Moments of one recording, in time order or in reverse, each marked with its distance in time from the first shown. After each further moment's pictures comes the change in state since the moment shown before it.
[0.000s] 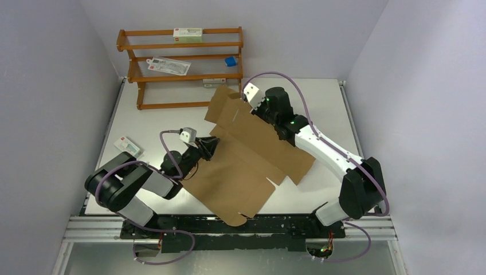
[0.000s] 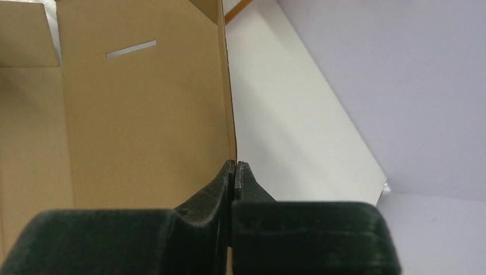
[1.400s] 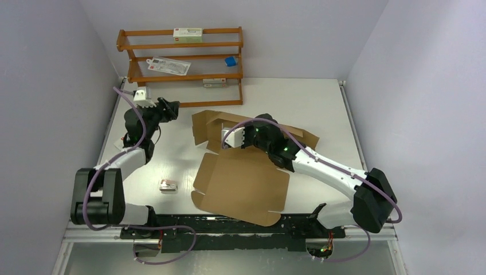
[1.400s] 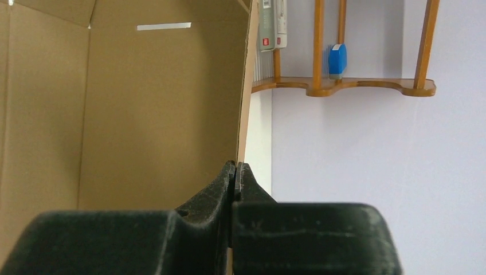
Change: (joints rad) left arm 0.612 -0.219 0.364 -0.703 0.222 -0.003; right arm 0.243 -0.140 -0.224 0.138 -0.035 -0.563
